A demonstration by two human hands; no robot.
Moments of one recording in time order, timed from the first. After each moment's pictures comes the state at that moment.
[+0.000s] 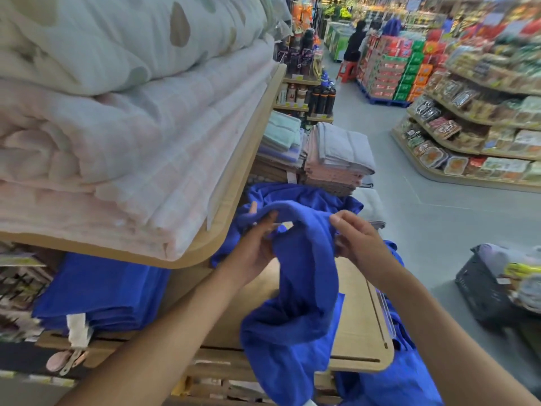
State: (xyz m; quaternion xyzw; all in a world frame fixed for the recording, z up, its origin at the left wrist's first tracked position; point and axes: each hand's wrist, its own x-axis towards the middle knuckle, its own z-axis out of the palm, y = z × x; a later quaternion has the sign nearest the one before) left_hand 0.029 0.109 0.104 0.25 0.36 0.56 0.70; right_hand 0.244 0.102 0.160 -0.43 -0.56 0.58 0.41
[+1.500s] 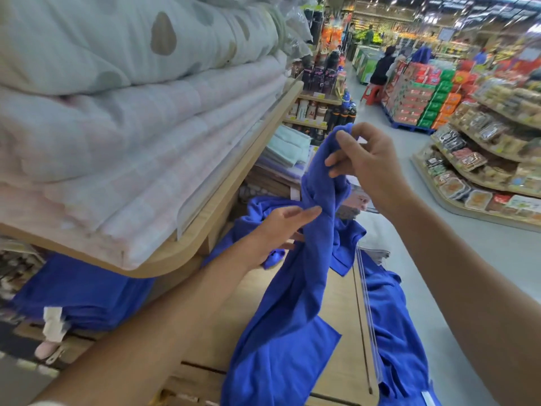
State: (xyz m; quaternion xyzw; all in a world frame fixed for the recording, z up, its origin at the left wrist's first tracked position) left_hand 0.069 0.143 0.168 0.49 0.51 0.43 0.56; right_hand 0.224 0.196 0.292 -0.35 -0.68 0.40 0.50
